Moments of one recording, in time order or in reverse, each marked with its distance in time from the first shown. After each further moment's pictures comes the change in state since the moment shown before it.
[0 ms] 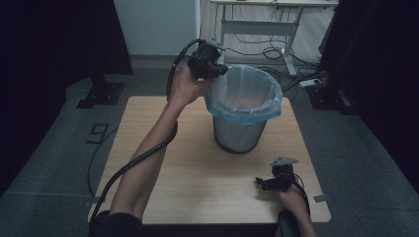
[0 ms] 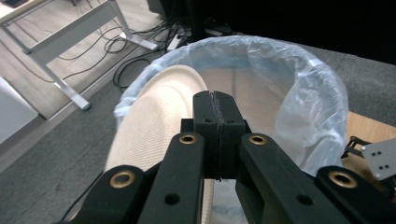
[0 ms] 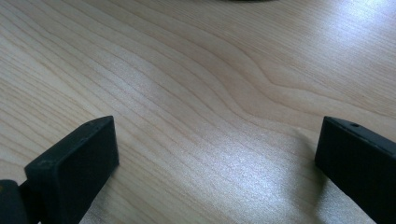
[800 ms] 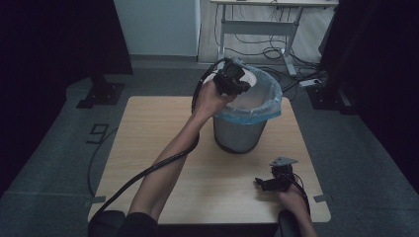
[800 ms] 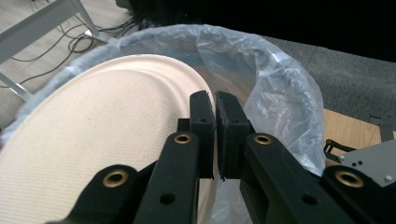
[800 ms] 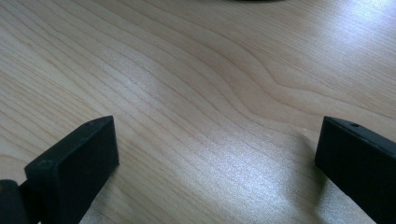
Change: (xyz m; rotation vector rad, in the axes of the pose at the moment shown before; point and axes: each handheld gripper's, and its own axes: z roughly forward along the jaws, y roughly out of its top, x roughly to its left) left arm -0.041 -0.005 0.067 0.022 -0.096 0.031; right arm 0.001 0.000 0.000 0.001 0.013 -0.012
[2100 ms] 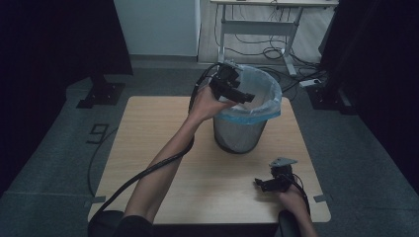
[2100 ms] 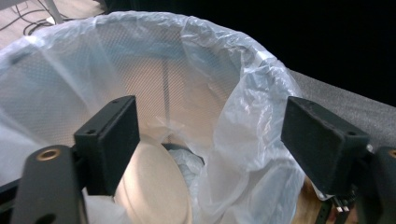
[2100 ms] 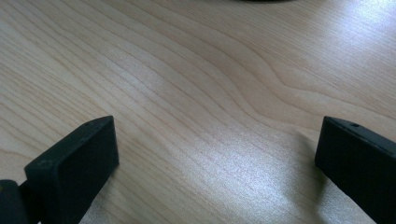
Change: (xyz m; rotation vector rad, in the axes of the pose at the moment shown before) left arm 0.017 -0.022 -0.002 -0.048 -0.132 -0.147; right arm 0.002 0.000 0.000 0.002 0.011 -0.011
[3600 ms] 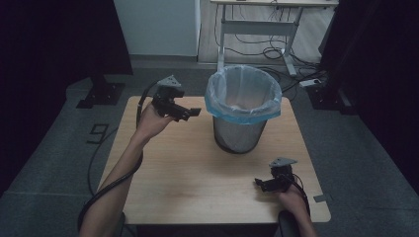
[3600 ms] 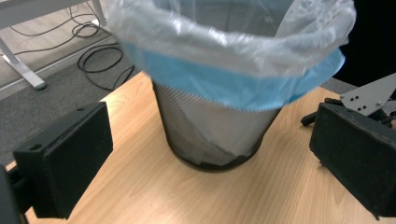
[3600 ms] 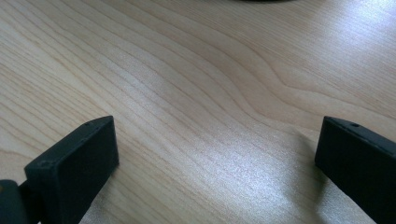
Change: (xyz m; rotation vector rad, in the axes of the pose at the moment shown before) left arm 0.047 -0.124 -0.098 -0.079 0.102 -0.042; right arm 0.000 0.000 0.000 -0.001 -0.002 -0.002
